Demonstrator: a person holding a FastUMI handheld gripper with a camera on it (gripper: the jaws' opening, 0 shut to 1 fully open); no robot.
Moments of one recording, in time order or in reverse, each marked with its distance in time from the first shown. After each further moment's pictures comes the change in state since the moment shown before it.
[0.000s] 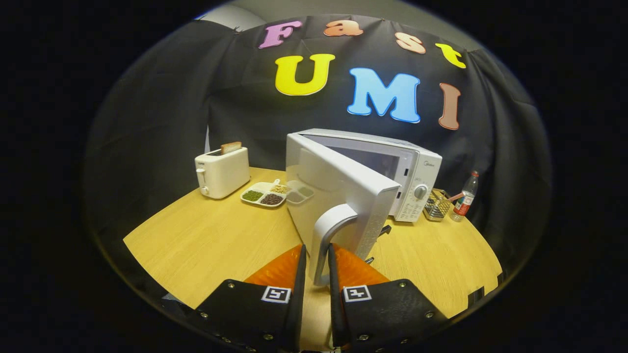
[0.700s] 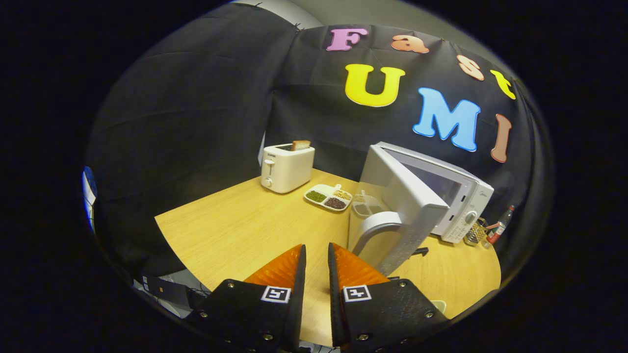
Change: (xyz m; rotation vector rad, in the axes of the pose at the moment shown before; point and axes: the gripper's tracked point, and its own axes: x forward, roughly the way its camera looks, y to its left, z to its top) arm -0.026 0.125 0.003 -0.186 -0.043 0.252
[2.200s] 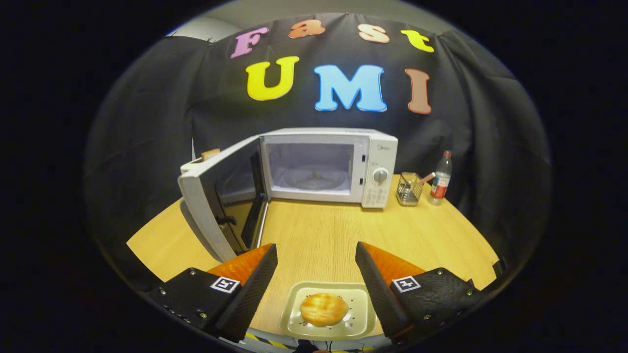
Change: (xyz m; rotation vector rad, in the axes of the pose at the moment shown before) arm -0.065 -0.216 -0.099 0.346 0.115 -0.294
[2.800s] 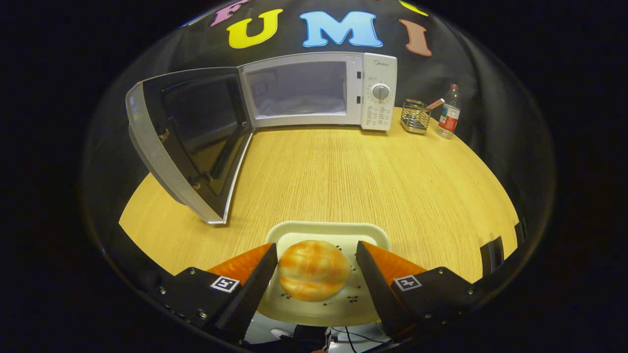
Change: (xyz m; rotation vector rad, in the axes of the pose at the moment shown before) arm 0.027 -0.008 -0.105 0.034 0.316 0.025
